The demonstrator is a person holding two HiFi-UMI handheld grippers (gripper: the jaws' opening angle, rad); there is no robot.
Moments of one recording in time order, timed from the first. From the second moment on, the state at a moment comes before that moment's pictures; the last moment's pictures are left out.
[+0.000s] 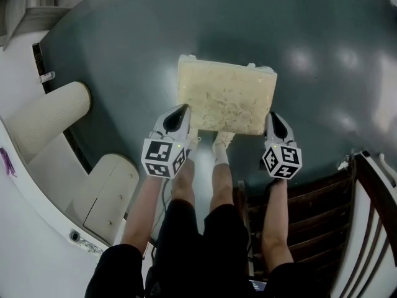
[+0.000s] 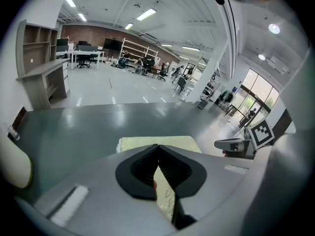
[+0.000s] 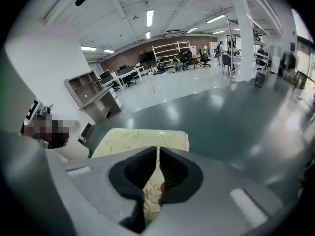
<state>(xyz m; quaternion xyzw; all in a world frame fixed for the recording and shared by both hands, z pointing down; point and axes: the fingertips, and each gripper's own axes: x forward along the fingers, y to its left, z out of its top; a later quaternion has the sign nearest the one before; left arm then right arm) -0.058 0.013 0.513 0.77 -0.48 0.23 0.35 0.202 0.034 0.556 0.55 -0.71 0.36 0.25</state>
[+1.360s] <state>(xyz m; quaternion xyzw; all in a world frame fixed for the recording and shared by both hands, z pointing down) -0.075 -0.004 0.669 0.74 -0.48 0.20 0.43 0.230 0.016 0.685 0.49 -0.71 0.49 0.11</state>
